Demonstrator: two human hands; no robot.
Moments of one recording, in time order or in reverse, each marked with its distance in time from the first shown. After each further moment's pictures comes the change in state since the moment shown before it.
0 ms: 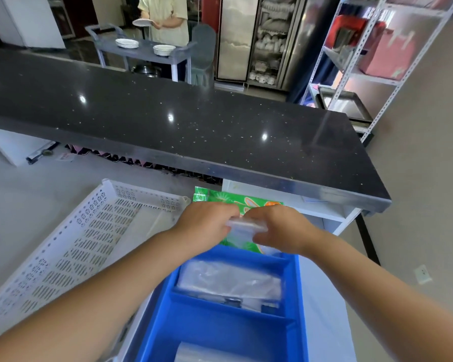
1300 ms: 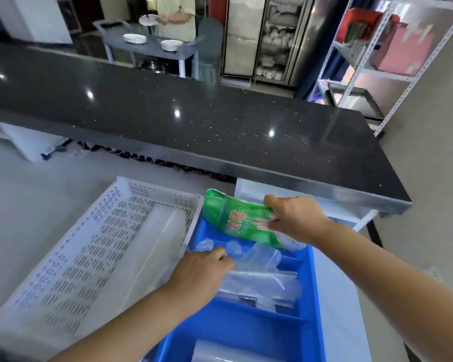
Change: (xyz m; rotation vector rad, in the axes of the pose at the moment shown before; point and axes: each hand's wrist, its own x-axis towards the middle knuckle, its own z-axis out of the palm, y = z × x) left_hand -0.083 -0.008 0.039 0.242 0.004 0.134; right_hand 0.028 0.016 0.011 -0.317 0.082 -0.011
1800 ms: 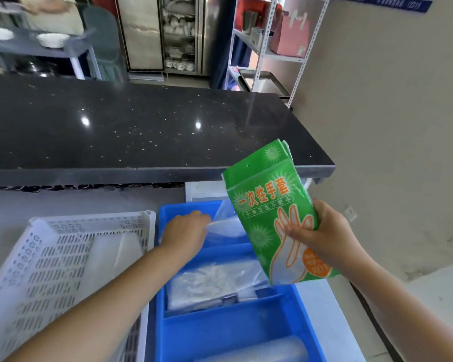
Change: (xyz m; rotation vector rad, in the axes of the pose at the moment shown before) left_hand 0.108 -0.037 0.037 -0.296 -0.052 -0.022; right_hand -0.125 -0.015 -0.027 0.888 0.320 0.864
